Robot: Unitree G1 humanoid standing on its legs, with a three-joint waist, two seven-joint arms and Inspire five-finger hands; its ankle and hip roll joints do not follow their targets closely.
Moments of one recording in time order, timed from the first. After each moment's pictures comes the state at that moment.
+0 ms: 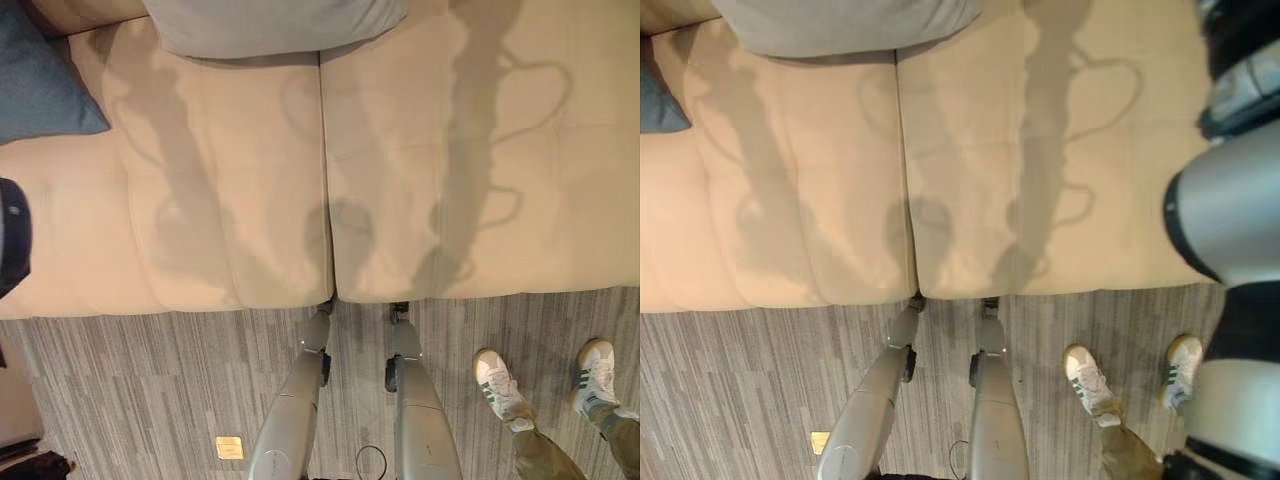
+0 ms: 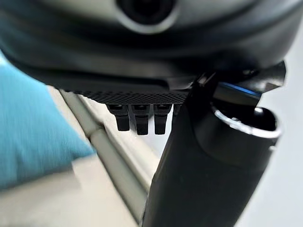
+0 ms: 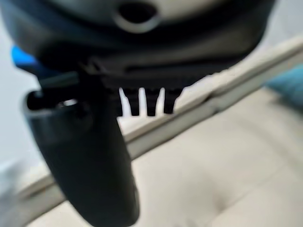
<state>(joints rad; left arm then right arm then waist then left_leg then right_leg) -1.94 0.95 -0.69 1.41 -0.57 -0.13 0.46 -2.05 -0.81 1.03 1.29 0.16 -0.07 -0.43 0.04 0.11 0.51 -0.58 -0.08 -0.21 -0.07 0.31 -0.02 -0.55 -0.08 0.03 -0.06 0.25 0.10</state>
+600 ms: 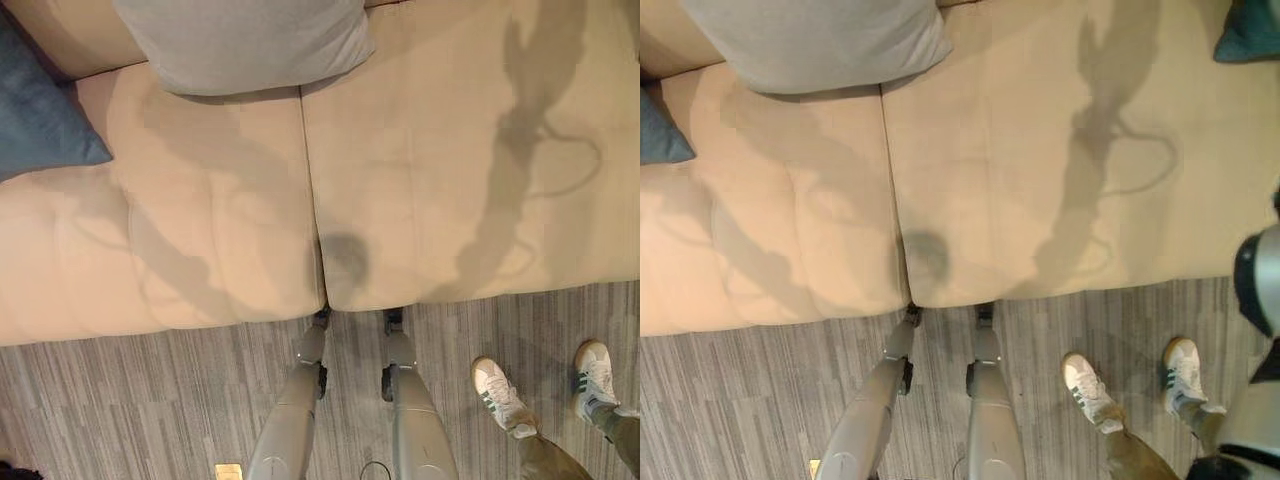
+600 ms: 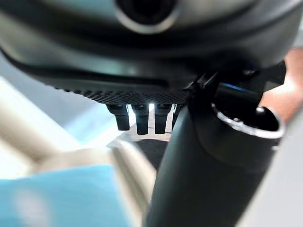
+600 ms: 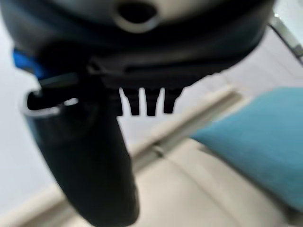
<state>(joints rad) -1.19 1.21 -0.07 1.34 -0.58 -0.15 0.41 -1.45 -1.17 0.62 0.92 0.20 -0.16 -0.46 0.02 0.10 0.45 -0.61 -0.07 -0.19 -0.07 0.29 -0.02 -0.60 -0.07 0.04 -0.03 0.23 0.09</state>
